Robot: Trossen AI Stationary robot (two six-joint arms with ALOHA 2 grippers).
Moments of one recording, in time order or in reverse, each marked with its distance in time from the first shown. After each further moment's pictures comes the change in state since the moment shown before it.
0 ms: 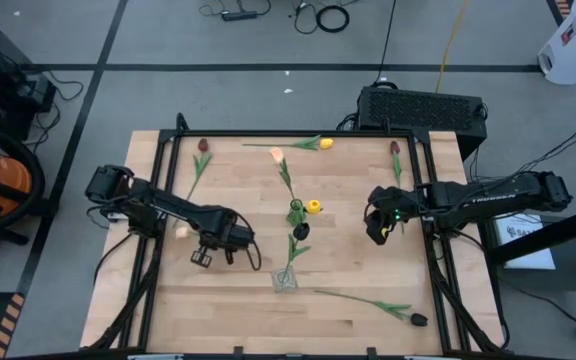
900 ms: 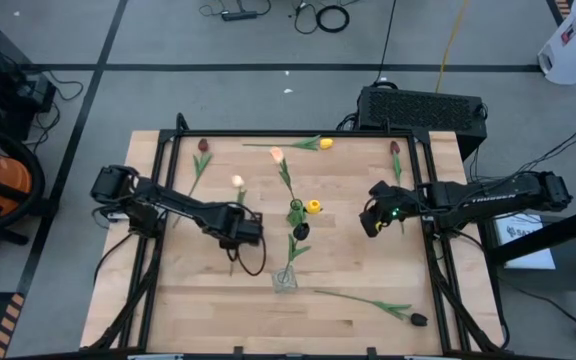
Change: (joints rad) left arm 0.034 0.045 0.018 0.252 -0.489 1.338; right arm 0.001 0.000 0.000 0.069 0.058 0.270
